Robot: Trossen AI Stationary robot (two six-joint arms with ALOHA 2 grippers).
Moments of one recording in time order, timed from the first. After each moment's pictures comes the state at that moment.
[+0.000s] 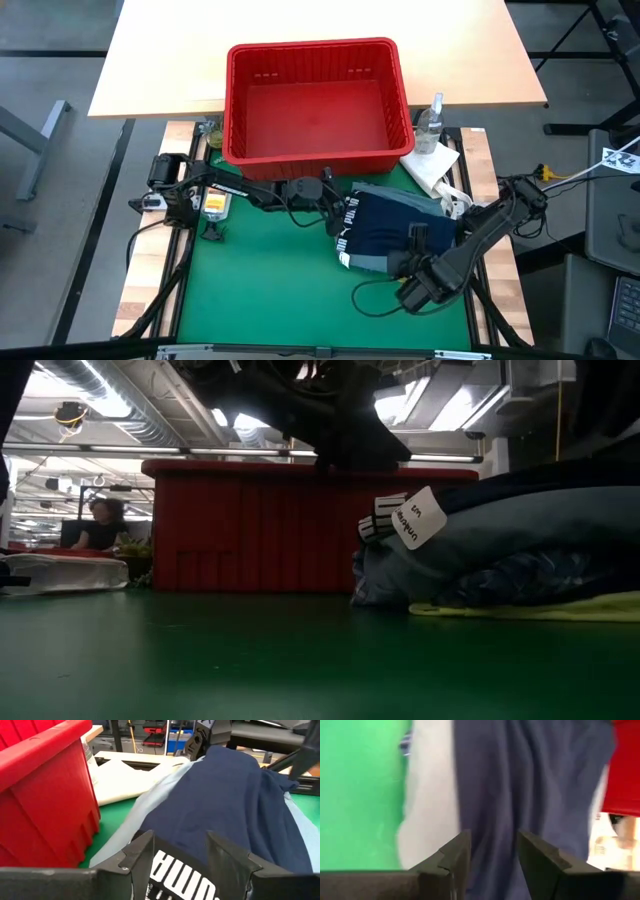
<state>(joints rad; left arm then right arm) 0.01 1.81 1.11 0.35 -0.19 -0.07 0.68 1.66 1.41 -1.43 0.44 0.73</state>
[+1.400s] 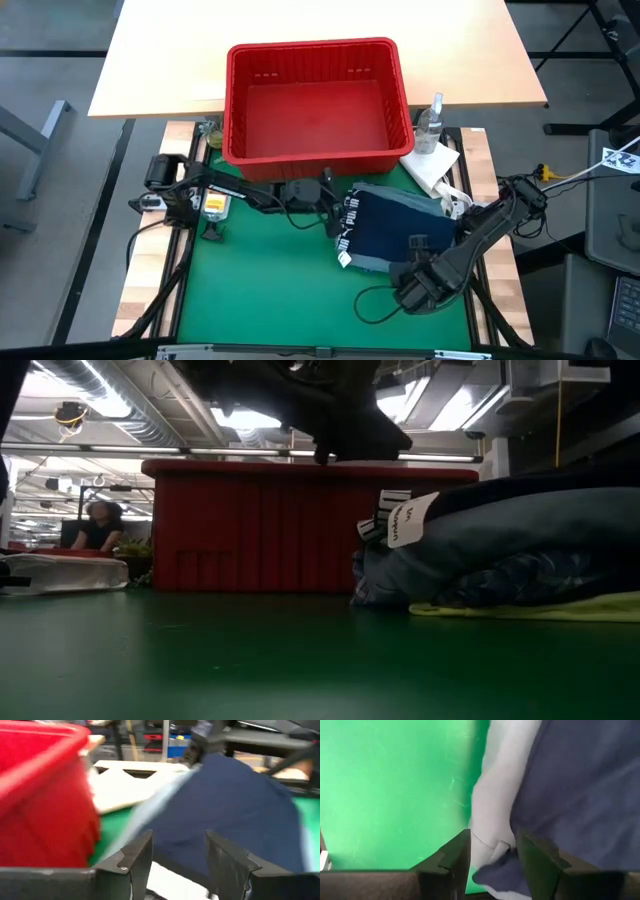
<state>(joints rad) -0.02 1.79 1.11 0.36 -0.23 -0.04 0.68 1.66 1.42 -1.39 0.10 0.67</state>
